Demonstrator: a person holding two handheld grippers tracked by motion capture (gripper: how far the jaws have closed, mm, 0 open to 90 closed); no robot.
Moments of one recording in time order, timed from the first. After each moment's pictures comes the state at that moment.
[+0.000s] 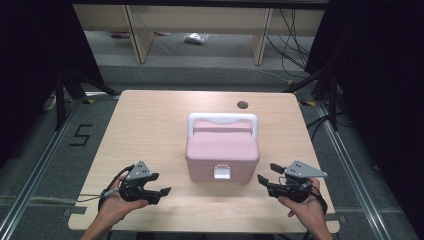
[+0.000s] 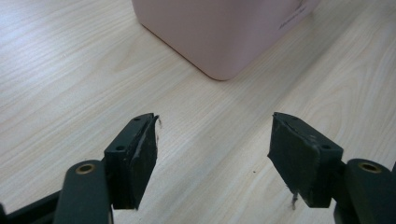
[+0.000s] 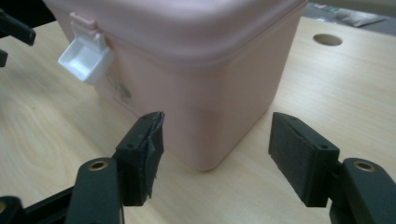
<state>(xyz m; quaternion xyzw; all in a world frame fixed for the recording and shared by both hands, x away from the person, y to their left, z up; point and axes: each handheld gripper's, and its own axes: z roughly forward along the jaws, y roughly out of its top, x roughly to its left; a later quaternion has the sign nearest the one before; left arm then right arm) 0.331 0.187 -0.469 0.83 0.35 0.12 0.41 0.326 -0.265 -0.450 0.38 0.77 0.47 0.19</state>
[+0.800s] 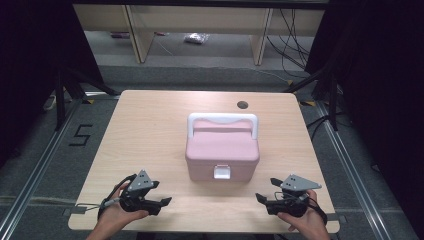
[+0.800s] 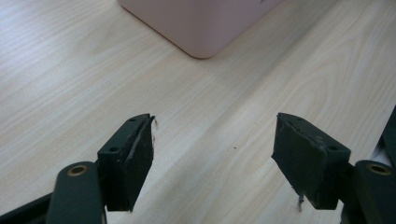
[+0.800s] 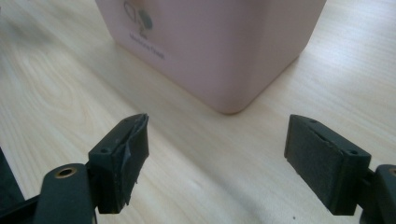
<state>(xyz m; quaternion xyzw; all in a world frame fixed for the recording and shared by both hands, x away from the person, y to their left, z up) 0.311 0.183 -0.480 0.85 0.33 0.12 0.39 0.306 -0.268 -0.478 0.37 0.81 0.43 0.16</state>
